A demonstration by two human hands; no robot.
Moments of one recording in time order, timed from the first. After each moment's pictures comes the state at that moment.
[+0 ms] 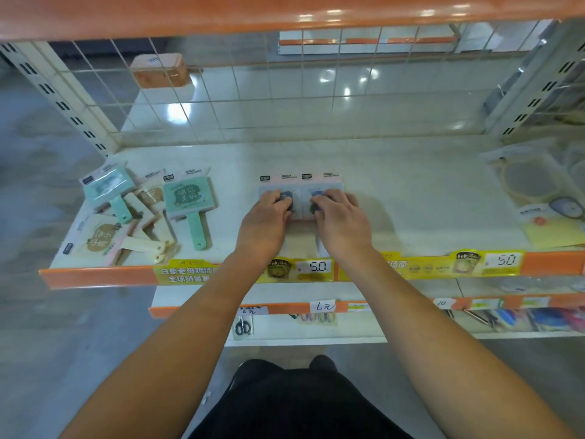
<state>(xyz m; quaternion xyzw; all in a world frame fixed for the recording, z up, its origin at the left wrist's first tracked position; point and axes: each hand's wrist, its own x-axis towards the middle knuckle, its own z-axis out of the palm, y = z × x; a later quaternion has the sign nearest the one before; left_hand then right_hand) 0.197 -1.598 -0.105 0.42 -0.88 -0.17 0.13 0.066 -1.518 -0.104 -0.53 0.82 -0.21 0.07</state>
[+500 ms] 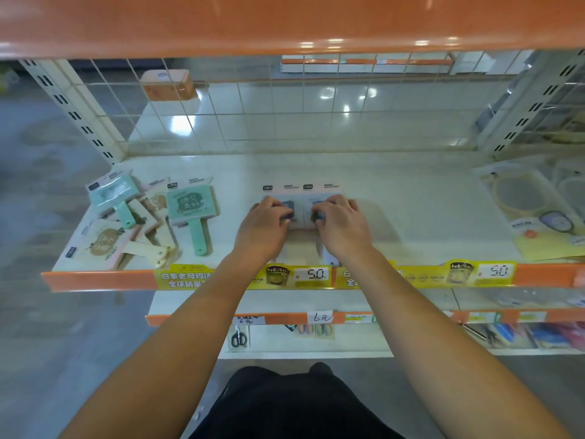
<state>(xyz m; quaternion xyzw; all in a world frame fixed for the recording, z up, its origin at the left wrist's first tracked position) 0.196 -1.601 -0.097 0.44 -0.86 -0.20 0.12 0.057 -1.519 -0.087 -0.51 0.83 -0.18 0.14</state>
